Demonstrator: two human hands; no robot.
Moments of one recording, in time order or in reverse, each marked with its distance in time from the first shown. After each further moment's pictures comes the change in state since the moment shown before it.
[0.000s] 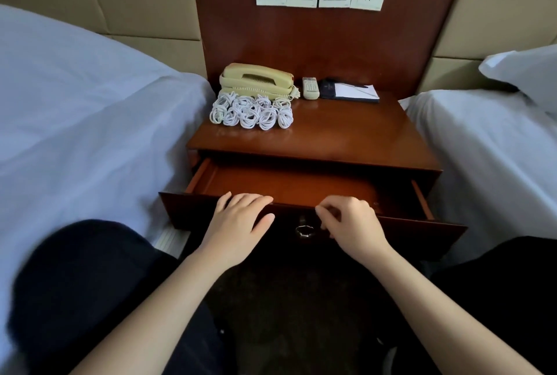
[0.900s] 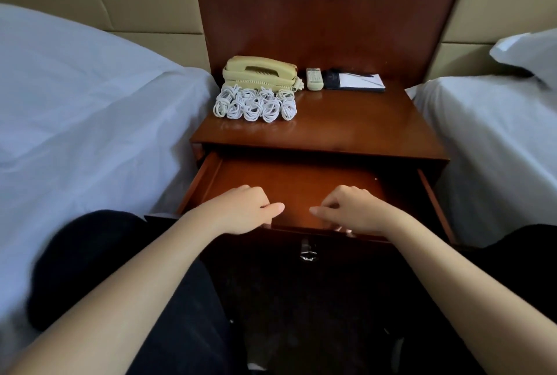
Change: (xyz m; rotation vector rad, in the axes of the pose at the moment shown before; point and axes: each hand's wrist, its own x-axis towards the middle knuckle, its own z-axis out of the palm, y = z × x) left_hand 0.018 0.024 -0.053 -0.065 -0.513 -0.100; right_hand 0.022 -0.002 -0.020 -0.114 -0.536 -0.006
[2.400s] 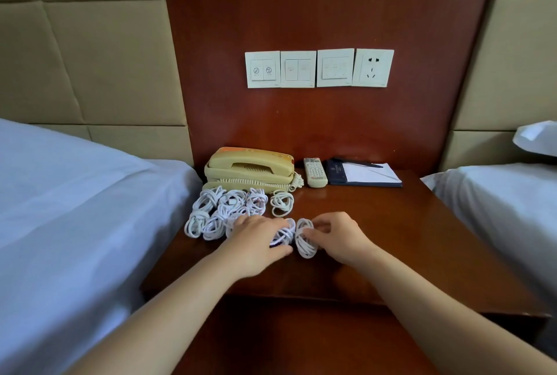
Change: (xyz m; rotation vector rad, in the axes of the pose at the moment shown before) left_hand 0.200 -0.038 -0.090 0.159 0.332 0.126; right_hand 0.216 0.024 -0.079 0.339 0.435 0.123
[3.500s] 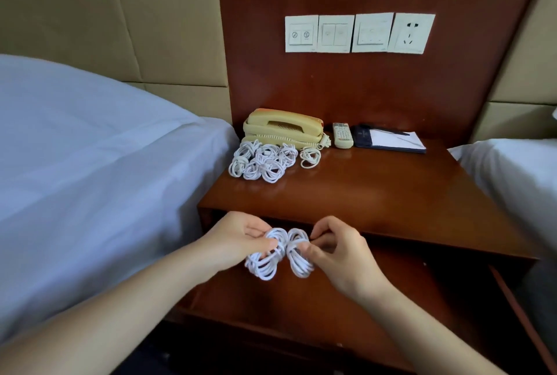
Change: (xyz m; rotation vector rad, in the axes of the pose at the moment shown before) left_hand -0.136 -0.003 0.010 -0.856 0.023 -0.396; right_hand -0.147 -0.011 0.037 0.297 -0.033 -0.182
